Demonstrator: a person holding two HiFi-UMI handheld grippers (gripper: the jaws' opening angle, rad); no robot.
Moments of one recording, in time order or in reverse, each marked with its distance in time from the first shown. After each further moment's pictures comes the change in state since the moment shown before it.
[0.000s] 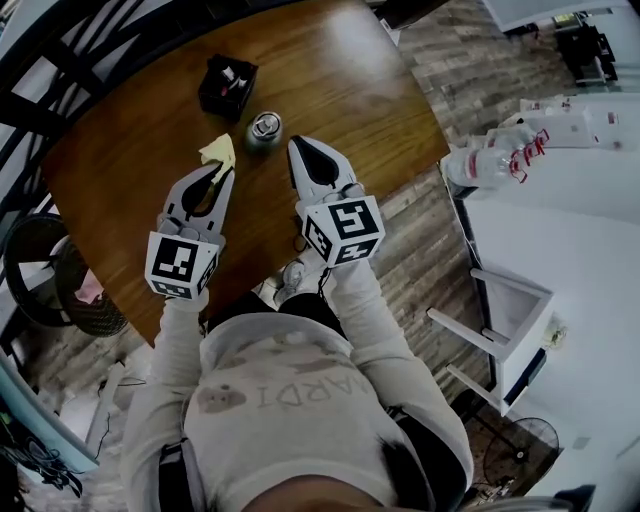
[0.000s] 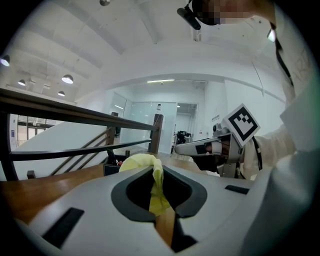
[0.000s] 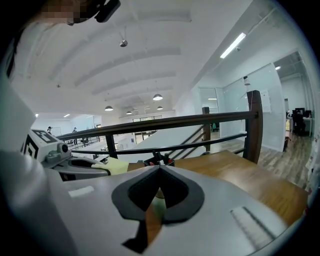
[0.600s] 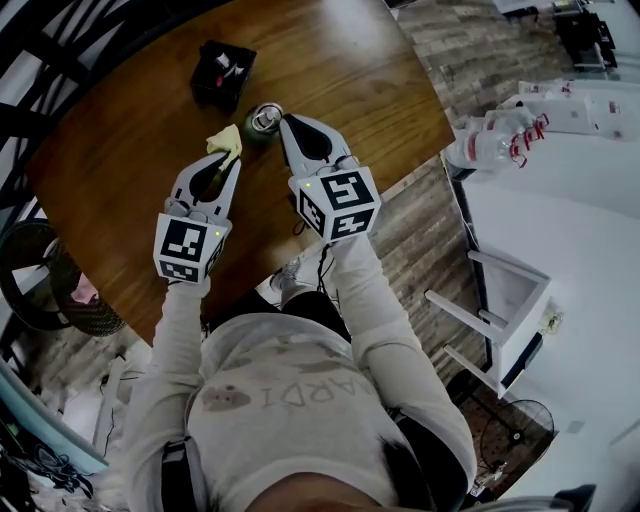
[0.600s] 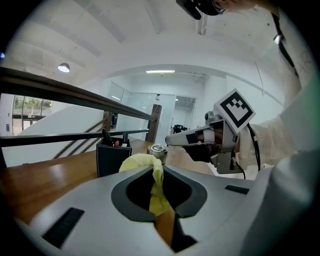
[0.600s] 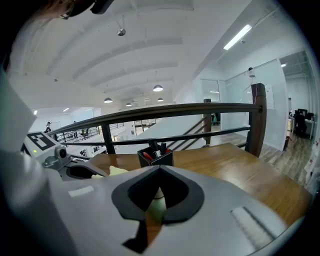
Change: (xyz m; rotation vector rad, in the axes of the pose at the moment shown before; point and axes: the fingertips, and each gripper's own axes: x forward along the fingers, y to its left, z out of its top) left arm 0.043 0.013 -0.048 -0.024 0.089 -0.056; right arm 0.050 -0.016 -0.031 -0.009 0.103 -0.001
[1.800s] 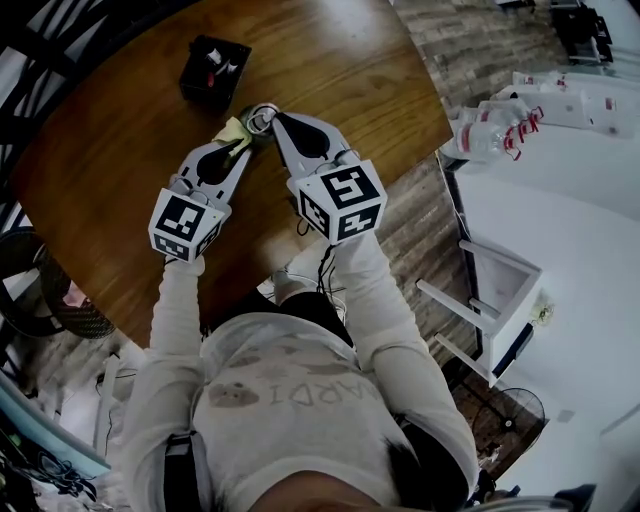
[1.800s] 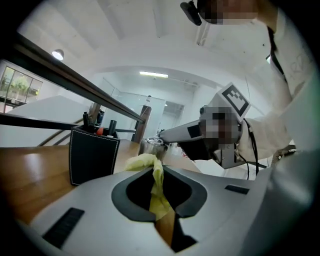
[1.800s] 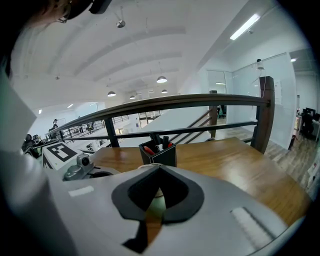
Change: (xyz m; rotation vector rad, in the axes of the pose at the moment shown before) left arm 0.050 0.000 -0.015 -0.034 -0.041 -0.198; right arm 0.017 -0.001 -0.009 -0.013 0.102 0.059
